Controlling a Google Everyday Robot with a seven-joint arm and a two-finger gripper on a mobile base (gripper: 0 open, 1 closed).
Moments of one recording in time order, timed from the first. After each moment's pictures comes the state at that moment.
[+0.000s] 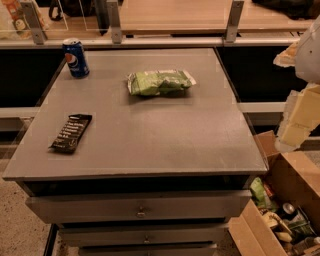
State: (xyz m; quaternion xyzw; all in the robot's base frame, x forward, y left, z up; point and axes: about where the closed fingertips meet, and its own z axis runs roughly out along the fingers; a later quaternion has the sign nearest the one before) arm 0.438 -0.217 0.976 -0.60 0.78 -0.03 0.16
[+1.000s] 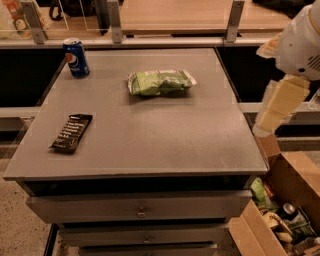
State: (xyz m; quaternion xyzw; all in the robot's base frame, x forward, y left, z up) arm 0.473 -0.194 0.974 -0.61 0.76 -0.02 0.21
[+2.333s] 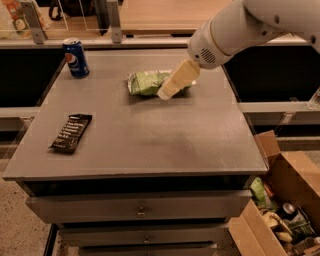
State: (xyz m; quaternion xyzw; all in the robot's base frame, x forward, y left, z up) arm 0.611 -0.050 0.945 -0.53 0.76 0.11 0.37
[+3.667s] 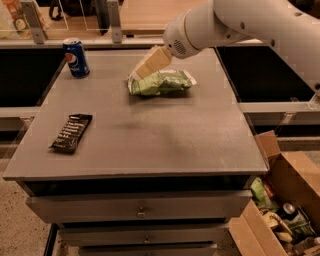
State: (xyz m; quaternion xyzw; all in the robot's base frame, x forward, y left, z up) arm 0.670 0.008 0.962 -0.51 0.72 0.14 0.46
